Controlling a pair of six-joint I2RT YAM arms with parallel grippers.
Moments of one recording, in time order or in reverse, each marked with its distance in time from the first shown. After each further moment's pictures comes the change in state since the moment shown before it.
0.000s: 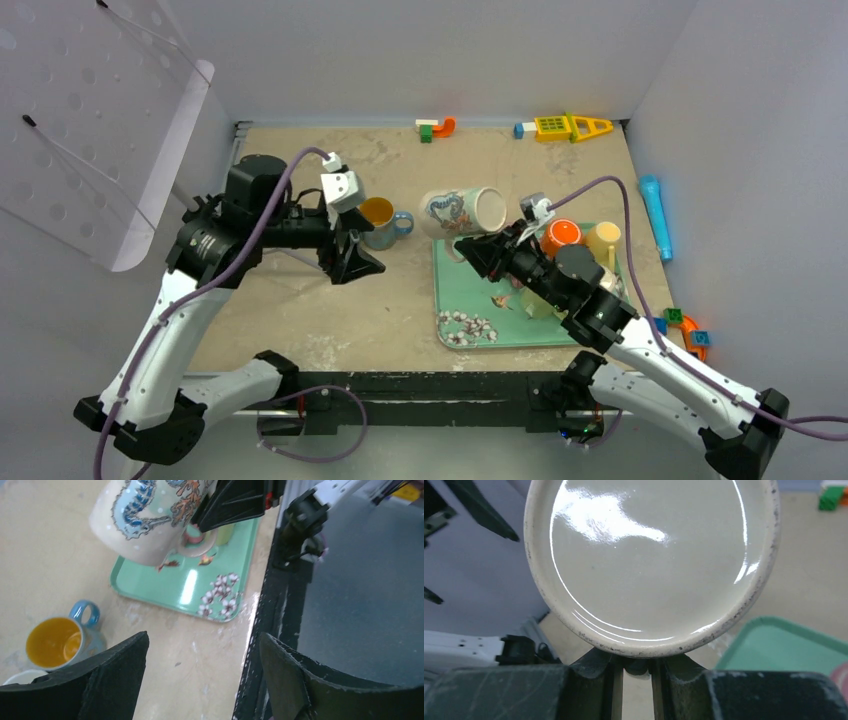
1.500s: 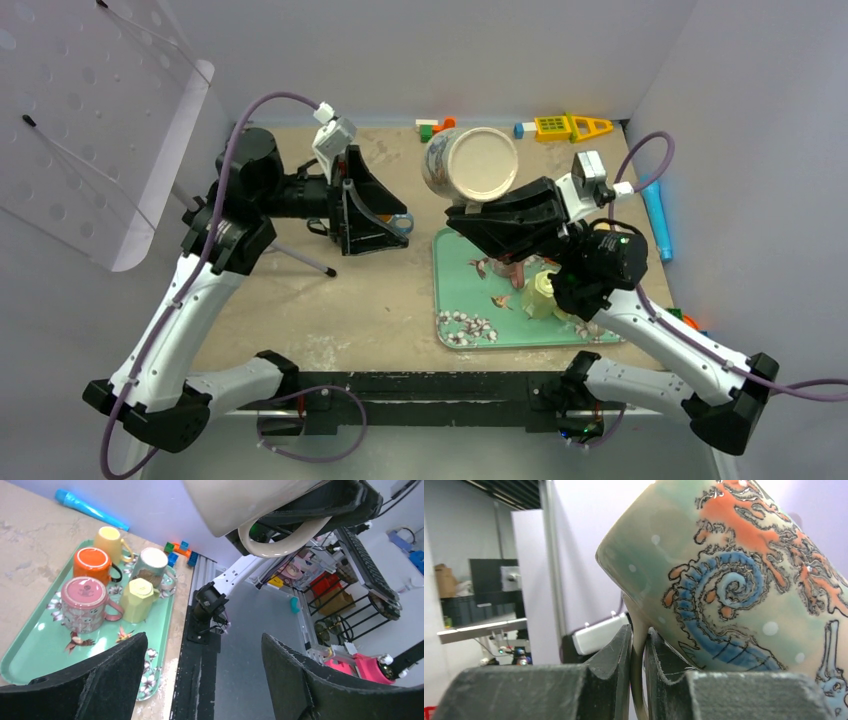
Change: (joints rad) left arm 0.005 0.041 0.003 0.528 0.317 -0.660; right arm 0.028 0.222 0.314 0.886 -0.536 0.201
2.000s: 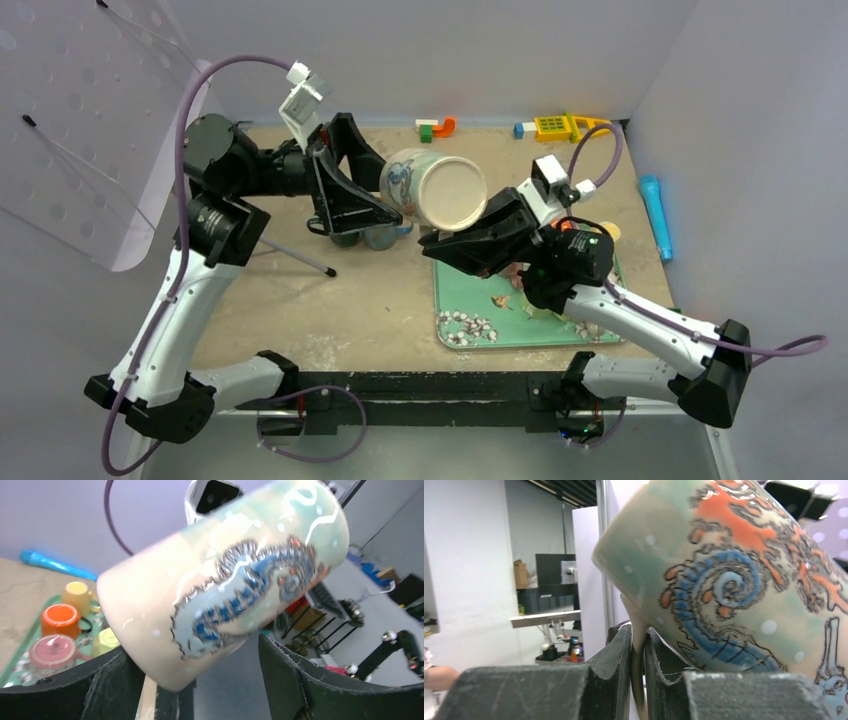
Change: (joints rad) left arm 0.006 0.034 0.137 0.268 0.084 -0.299; right arm 0.085 0.148 0.033 0.261 -0.100 0.148
